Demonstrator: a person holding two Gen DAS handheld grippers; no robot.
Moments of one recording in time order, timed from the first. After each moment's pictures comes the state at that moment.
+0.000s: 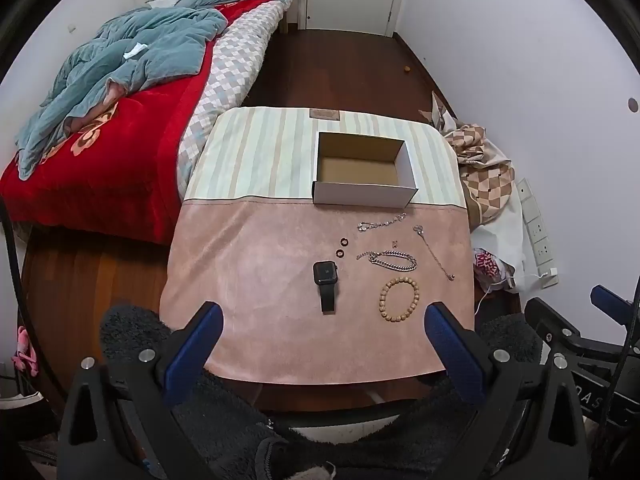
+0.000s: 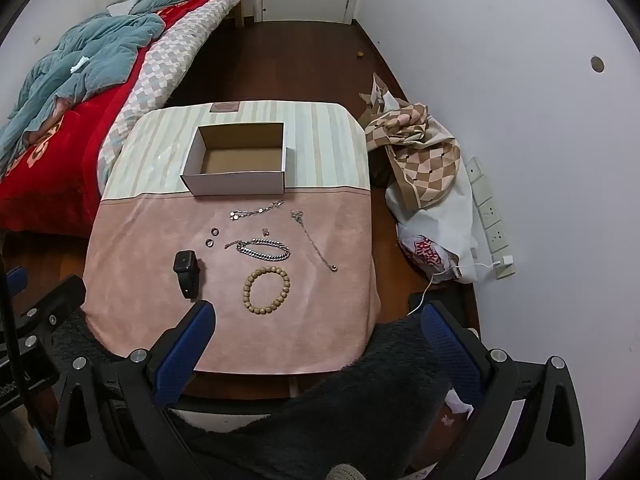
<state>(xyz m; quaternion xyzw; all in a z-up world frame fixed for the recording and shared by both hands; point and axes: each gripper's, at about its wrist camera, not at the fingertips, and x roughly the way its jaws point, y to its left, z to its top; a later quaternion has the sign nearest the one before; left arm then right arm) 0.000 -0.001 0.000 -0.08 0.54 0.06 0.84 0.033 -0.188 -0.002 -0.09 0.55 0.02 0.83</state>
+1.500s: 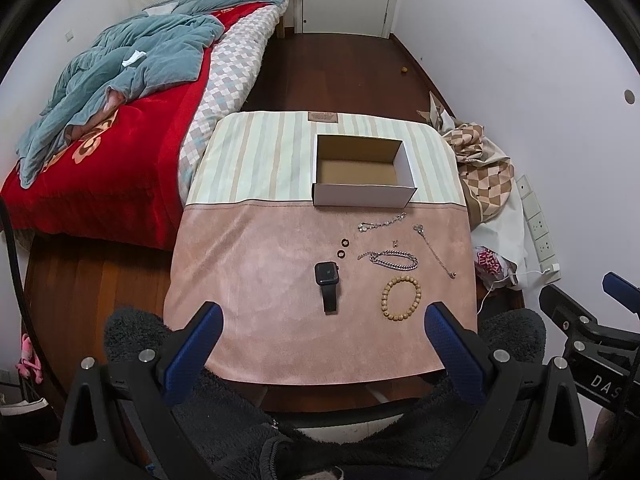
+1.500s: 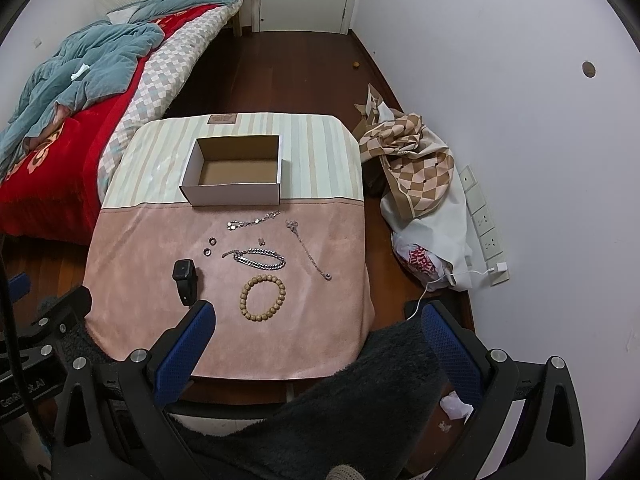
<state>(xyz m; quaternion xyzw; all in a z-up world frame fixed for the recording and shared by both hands) -0.006 -0.006 0.002 -0.07 0.53 0.06 0.84 0.031 -0.195 0.015 -0.09 0.53 0.02 0.84</state>
